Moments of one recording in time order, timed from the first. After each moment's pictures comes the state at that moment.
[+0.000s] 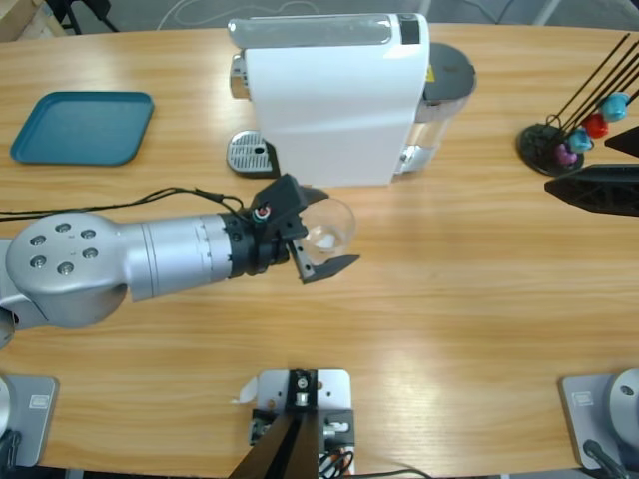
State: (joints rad) arm 0 -1.18 1.91 -0.50 -0.98 -0.07 0.09; arm 1 0.80 1.05 -0.99 0.68 -0.05 0.30
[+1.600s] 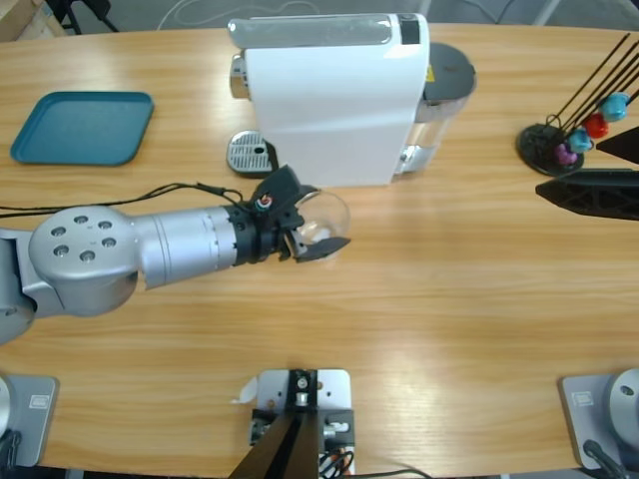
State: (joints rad) arm 0 -1.15 1.96 -0.50 -0.98 -0.04 0.09; arm 1 0.80 1.05 -0.96 0.64 -0.05 0.30
